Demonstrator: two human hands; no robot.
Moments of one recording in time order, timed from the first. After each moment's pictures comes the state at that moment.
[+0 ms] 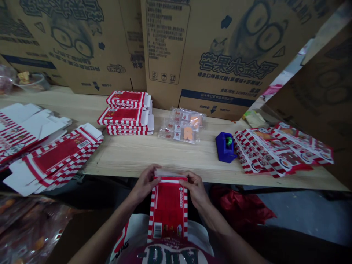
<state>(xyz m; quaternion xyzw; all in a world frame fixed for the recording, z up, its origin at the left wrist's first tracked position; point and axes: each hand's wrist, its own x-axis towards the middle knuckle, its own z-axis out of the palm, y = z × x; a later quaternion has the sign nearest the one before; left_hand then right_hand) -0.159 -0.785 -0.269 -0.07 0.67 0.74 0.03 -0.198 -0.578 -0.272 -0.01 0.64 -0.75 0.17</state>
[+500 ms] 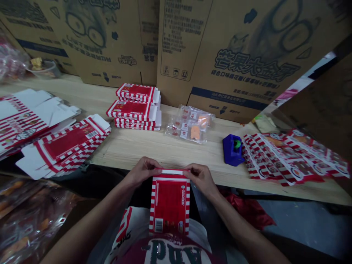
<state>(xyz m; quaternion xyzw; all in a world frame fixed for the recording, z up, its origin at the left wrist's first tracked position) -0.170 -0.822 -0.242 -0.07 0.66 0.74 0.12 -0.230 -0.575 -0.244 -0.15 0.76 -0.60 0.19</state>
